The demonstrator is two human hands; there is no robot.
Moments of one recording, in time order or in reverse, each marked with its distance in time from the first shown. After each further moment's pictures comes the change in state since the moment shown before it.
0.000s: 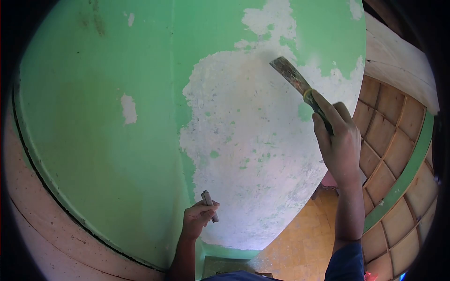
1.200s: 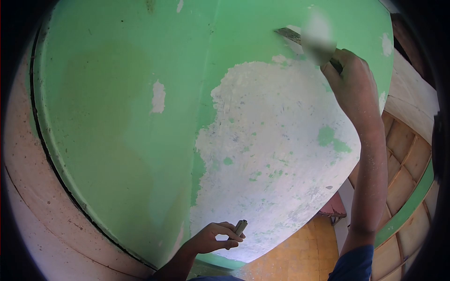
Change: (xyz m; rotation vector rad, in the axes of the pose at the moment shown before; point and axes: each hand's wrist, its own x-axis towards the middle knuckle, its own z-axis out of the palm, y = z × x) left_hand -0.010 0.018 0.035 0.040 -0.466 -0.051; right_hand 0.122 -0.033 0.007 -0.083 0.026 -0.131
